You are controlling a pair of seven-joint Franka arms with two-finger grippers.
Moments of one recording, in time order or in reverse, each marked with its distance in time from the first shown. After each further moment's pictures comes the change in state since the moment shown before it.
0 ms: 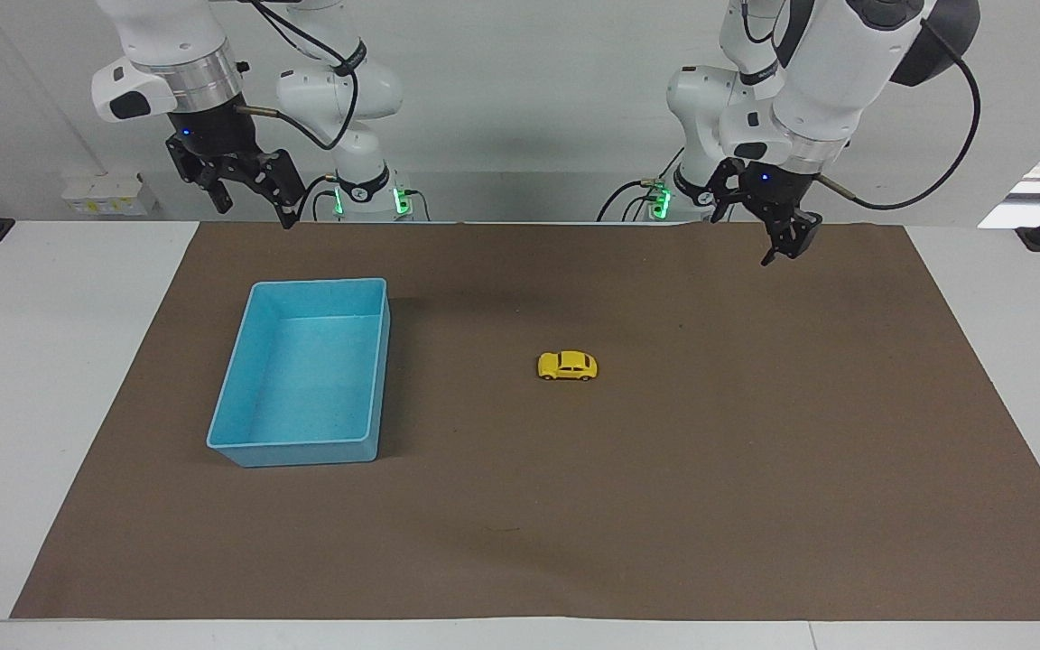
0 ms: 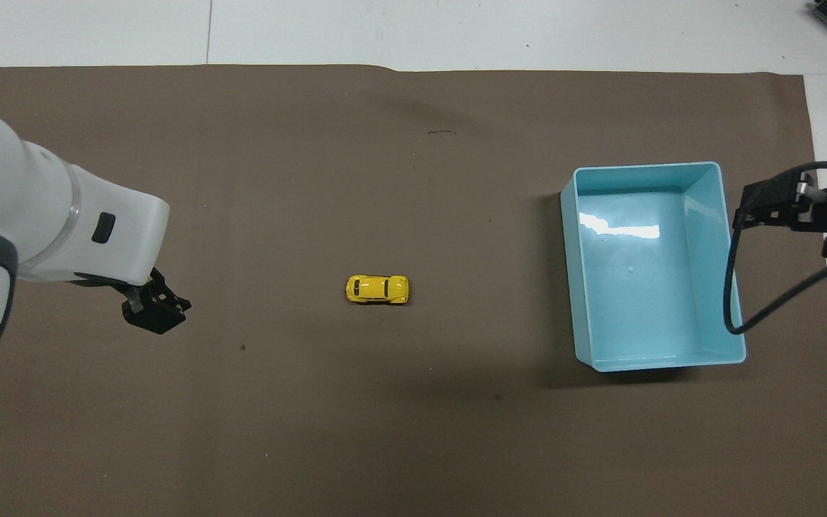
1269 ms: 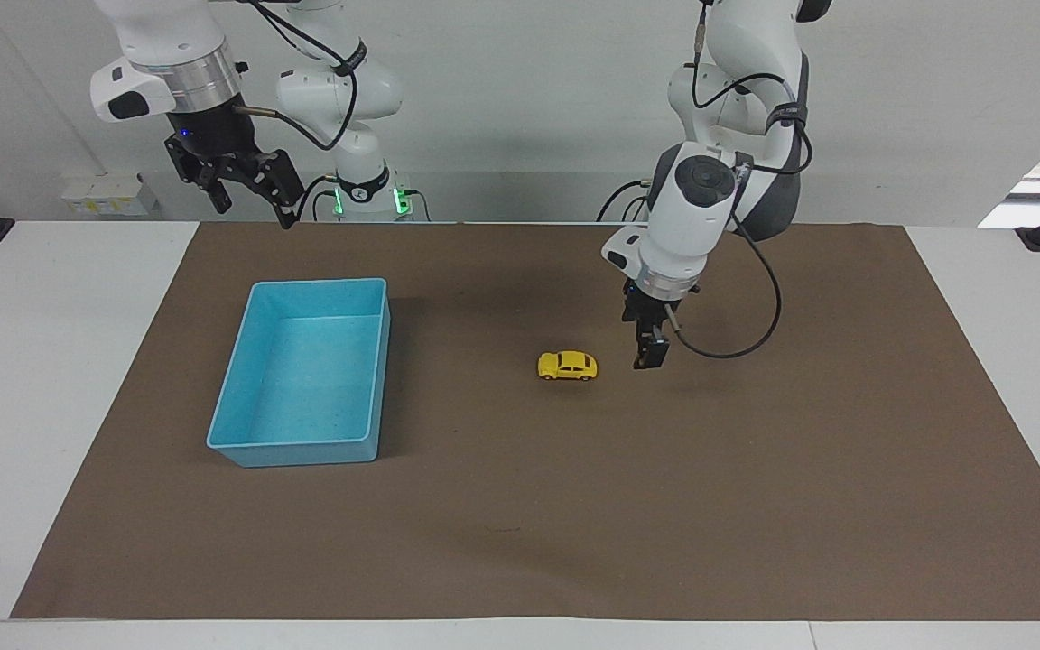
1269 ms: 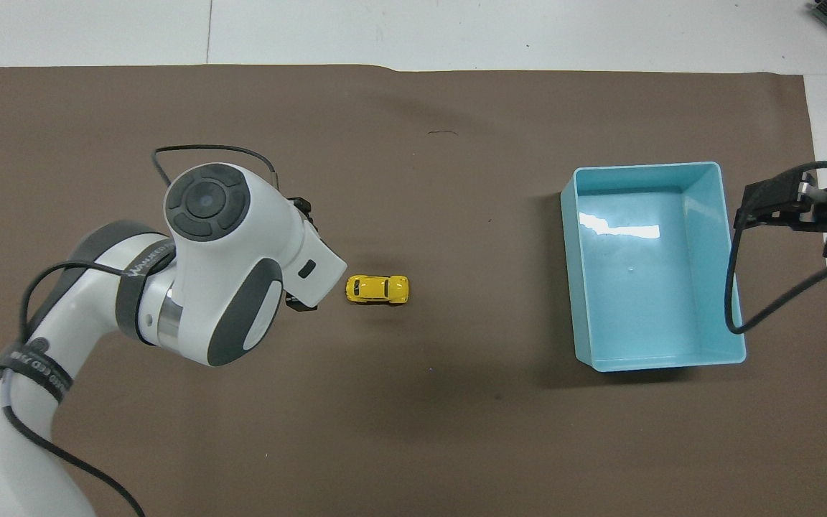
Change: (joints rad) left arm -0.185 0.222 -0.003 -0.268 -0.057 0.613 0.279; right arm -0.001 0.000 -0.001 0.000 0.000 0.000 0.000
